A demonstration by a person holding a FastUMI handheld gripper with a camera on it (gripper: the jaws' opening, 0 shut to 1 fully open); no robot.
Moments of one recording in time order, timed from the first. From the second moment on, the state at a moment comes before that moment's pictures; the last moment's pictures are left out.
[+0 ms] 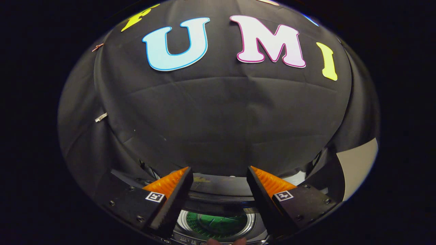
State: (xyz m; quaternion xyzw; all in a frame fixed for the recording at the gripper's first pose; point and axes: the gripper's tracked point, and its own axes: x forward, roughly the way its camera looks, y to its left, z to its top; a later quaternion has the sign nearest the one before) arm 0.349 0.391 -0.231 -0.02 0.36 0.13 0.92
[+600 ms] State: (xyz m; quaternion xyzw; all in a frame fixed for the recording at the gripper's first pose) arm 0.311 0.385 -0.245 -0.04 0.34 0.15 0.93
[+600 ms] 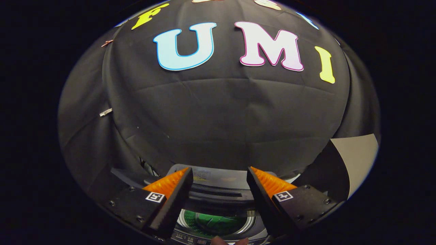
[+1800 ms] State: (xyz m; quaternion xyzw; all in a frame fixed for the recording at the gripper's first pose) arm 0.223 0.381 -0.176 -0.01 0.25 0.21 0.95
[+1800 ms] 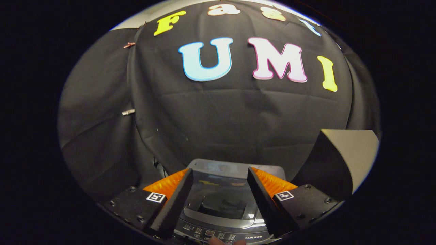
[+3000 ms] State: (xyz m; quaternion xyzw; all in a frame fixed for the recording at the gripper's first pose) arm 0.101 0.174 -0.007 0.04 0.05 0.12 0.99
